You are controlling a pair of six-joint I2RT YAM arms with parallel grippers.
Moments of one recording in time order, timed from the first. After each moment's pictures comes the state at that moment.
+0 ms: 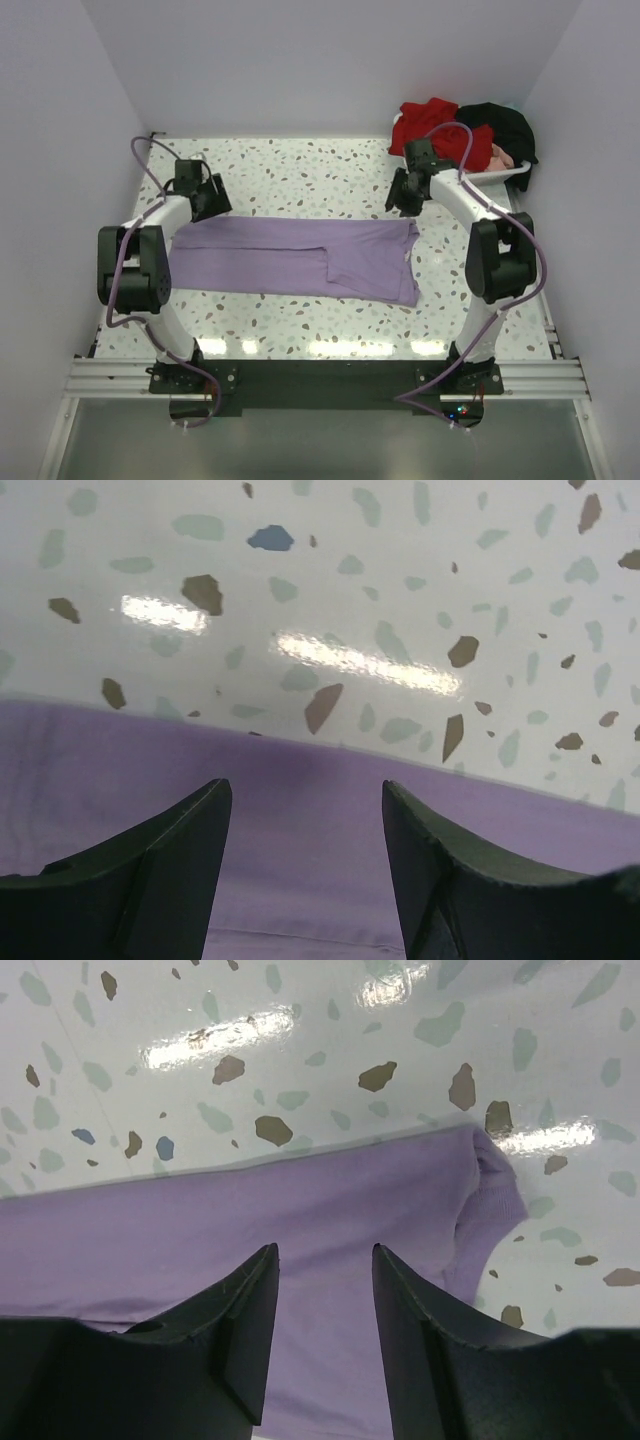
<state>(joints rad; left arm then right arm) 0.05 1.77 1.13 -0.21 0.01 -0.33 0.23 1.87 1.50 -0.70 0.02 0.54</state>
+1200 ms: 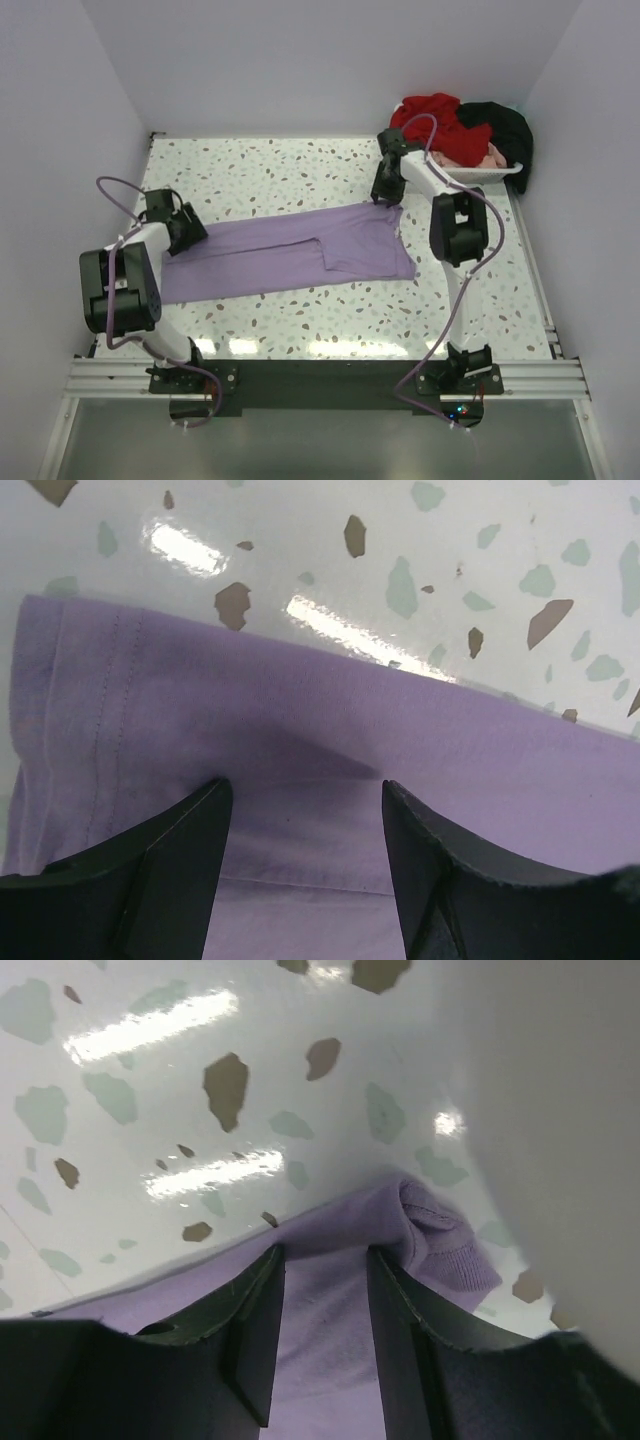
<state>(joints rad) 0.21 1.64 0.86 -0.18 0.04 -0.36 0.26 2.34 1.96 -0.85 0.11 0.54</state>
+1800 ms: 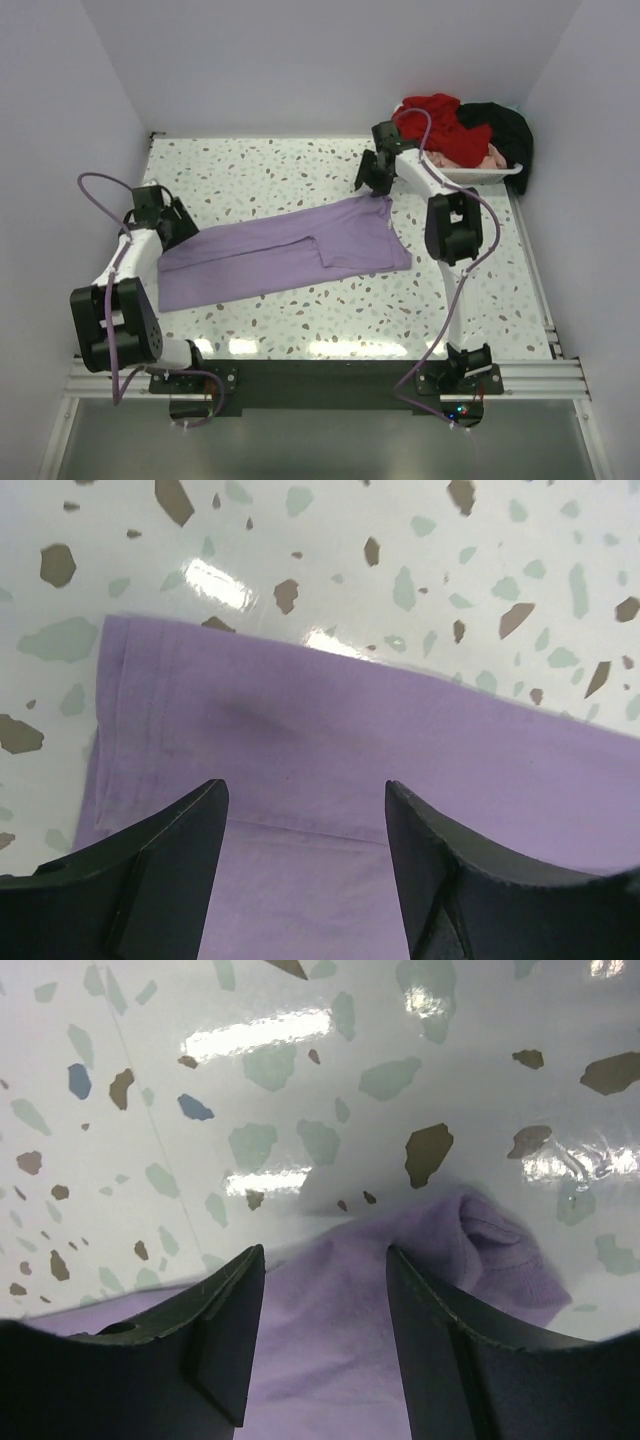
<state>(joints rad) 0.24 1.43 0.85 -0.34 -0.01 -0.35 0.29 2.42 2.11 -0.76 -0.05 0.56</state>
